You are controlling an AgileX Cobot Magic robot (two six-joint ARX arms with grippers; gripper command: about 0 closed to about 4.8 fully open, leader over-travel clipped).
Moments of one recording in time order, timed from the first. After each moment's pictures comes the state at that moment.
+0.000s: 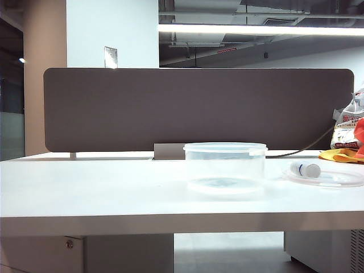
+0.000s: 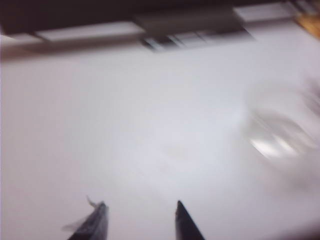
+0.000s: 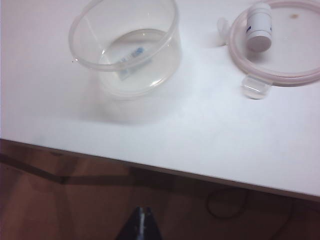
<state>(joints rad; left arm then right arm) -0.35 0.46 0.75 -0.57 -0.14 -0.08 0.26 0.57 0.62 -0.64 -0.16 0.21</state>
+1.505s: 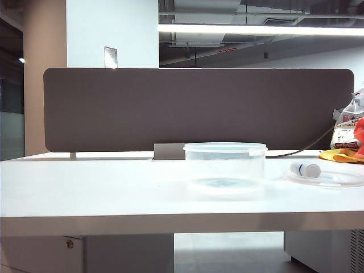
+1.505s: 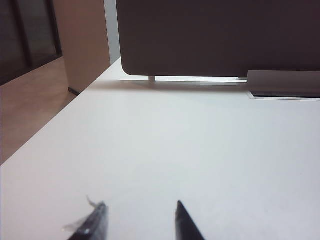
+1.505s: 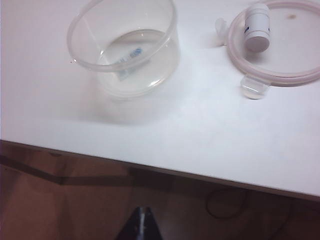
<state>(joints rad) 0.09 0.00 0.01 0.03 -0.02 -0.02 0.26 0.57 0.62 -0.64 -0.16 0.21</state>
